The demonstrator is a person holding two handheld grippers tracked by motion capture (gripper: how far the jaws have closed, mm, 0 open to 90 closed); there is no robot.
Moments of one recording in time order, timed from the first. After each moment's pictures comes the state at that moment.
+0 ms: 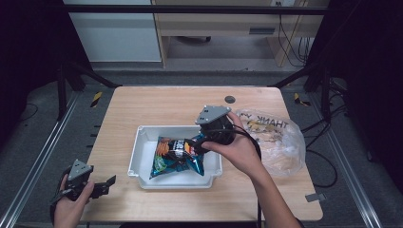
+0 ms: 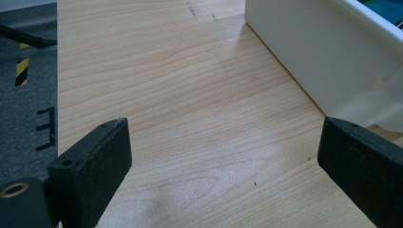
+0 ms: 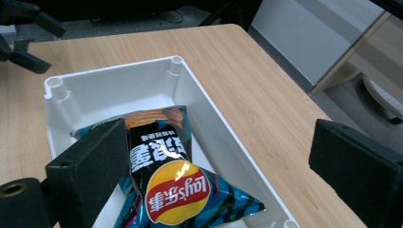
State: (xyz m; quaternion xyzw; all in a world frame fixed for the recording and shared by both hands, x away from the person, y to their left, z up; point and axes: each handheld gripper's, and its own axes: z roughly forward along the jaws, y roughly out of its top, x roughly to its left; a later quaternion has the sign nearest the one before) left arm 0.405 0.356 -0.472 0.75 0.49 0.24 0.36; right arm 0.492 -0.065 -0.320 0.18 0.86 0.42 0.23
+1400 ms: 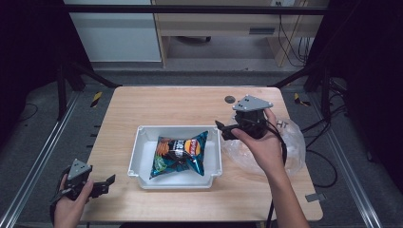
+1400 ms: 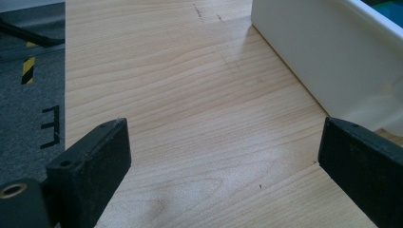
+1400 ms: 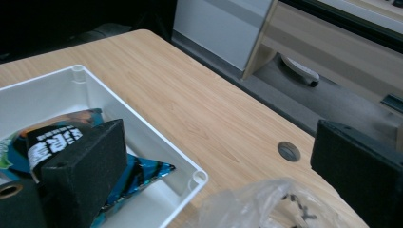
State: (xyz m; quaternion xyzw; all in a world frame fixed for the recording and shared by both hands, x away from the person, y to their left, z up) left arm 0.406 0.356 -0.472 0.75 0.50 0.25 0.36; right arm 0.499 -0.141 -0.310 0.32 0.79 0.43 0.30
